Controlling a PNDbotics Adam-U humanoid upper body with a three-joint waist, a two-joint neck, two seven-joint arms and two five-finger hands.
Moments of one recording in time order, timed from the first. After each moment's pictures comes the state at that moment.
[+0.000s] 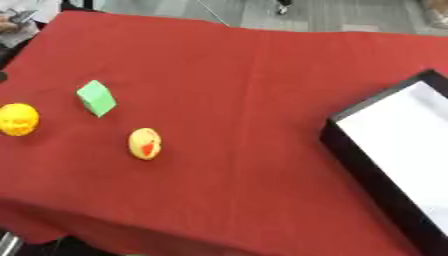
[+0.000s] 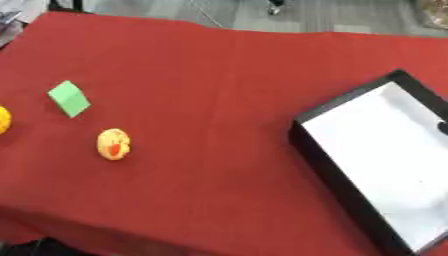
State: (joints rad) left arm -0.64 0.98 -0.04 -1.11 -0.20 -0.05 -0.52; right arm 0.00 -0.42 -0.33 -1.98 -0.38 -0.06 0.42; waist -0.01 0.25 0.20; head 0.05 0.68
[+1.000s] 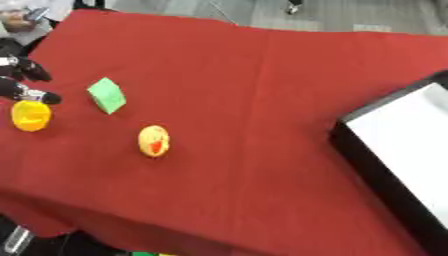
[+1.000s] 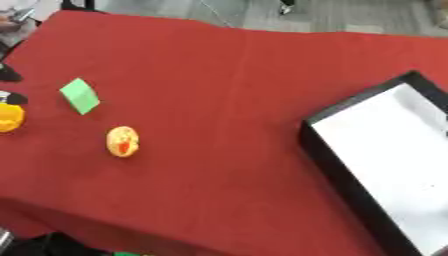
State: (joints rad) left arm -0.85 0.85 -0.16 -0.88 -0.46 -0.11 -0.72; right arm 0.00 -0.42 -0.32 -1.98 -0.35 -0.04 0.44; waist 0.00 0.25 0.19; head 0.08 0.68
